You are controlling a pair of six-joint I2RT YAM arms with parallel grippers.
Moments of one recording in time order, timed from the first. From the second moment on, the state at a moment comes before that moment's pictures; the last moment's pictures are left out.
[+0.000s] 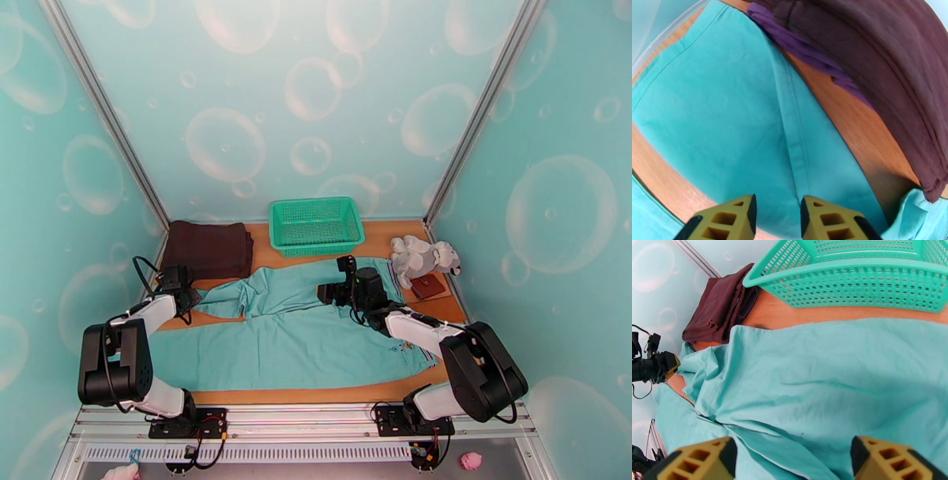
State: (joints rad) left arm 0.12 1.57 0.80 -0.25 -0.21 -0.56; right arm 0.40 1.46 0.65 0.29 -0.30 0.35
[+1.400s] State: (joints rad) left arm 0.18 1.76 0.90 -0.12 -0.18 -0.58; right arm 0.41 1.49 0.65 0.29 -0.30 0.35
